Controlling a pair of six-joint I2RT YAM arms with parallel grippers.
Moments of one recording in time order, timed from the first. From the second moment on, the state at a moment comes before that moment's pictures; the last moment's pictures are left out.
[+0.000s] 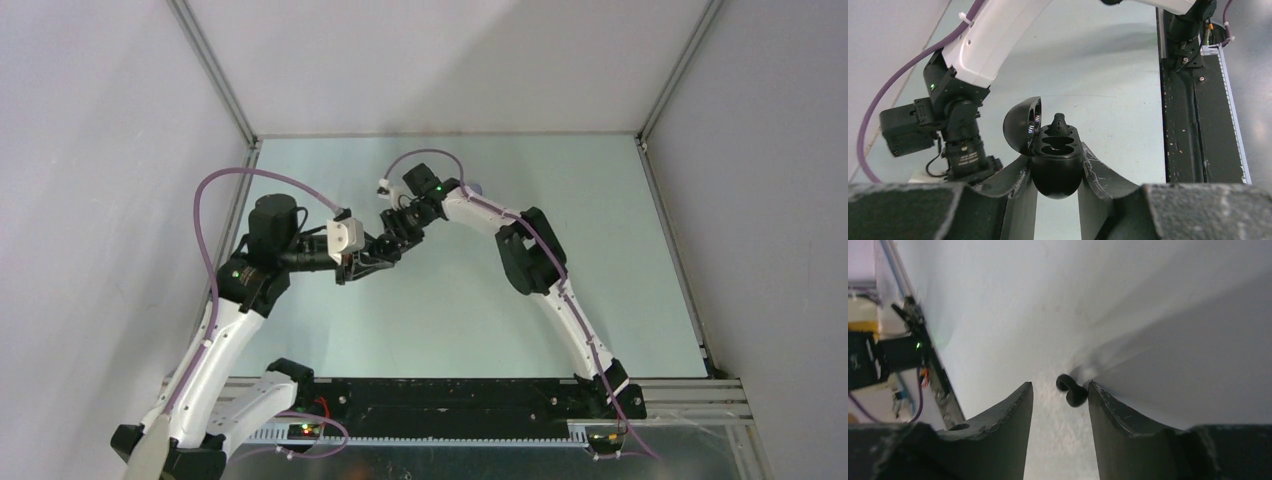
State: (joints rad) left arm -0.34 0.87 0.99 -0.54 1.00 0.55; right arm 0.70 2.54 2.15 -0.62 -0.75 0.13
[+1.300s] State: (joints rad) left arm -0.32 0.85 0.98 -0.49 1.01 0.50; right arm 0.86 2.23 1.85 -0.78 -0.55 -0.52
